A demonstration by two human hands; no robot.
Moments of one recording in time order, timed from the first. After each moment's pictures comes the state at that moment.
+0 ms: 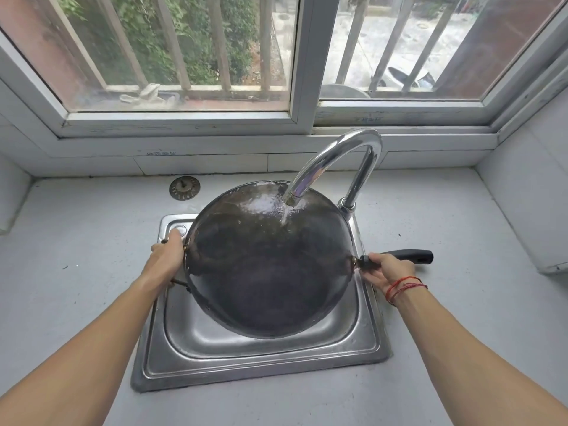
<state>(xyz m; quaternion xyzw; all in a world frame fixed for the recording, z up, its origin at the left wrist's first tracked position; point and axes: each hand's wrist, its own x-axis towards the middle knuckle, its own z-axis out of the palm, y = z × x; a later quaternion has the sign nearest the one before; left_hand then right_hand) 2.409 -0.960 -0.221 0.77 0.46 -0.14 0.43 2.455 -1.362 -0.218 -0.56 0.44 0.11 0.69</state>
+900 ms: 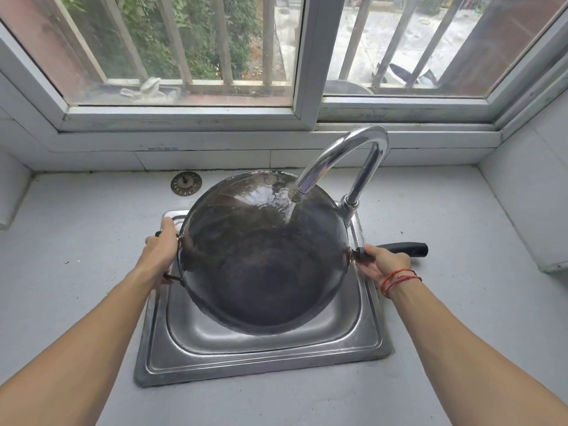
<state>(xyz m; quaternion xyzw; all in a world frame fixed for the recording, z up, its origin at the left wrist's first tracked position) 2.411 -0.949 -0.213 0.75 0.47 -0.15 0.44 2.460 -1.348 -0.221 -0.59 0.43 0.10 0.68</state>
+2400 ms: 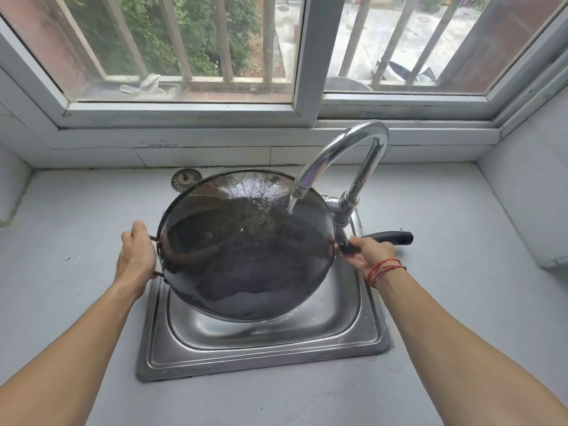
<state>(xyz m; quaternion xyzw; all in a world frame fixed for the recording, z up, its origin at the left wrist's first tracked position) 2.383 -0.938 -0.199 0.75 0.47 0.00 0.46 2.467 -1.321 -0.218 -0.58 0.41 0.12 0.70</state>
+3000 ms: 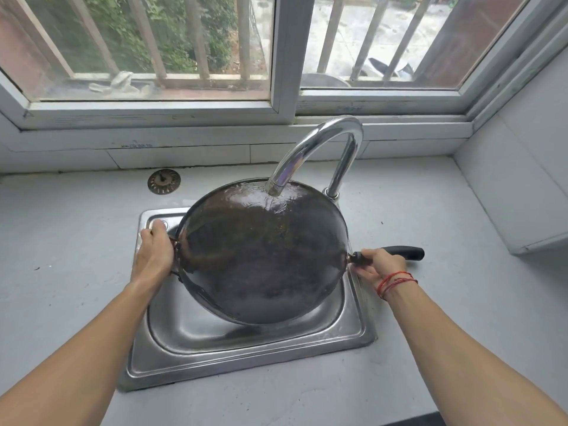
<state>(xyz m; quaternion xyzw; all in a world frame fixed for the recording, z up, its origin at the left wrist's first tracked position) 2.405 -0.988 -0.207 0.79 0.41 -0.03 0.45 2.443 -1.376 -0.225 -0.58 0.46 0.09 0.67</state>
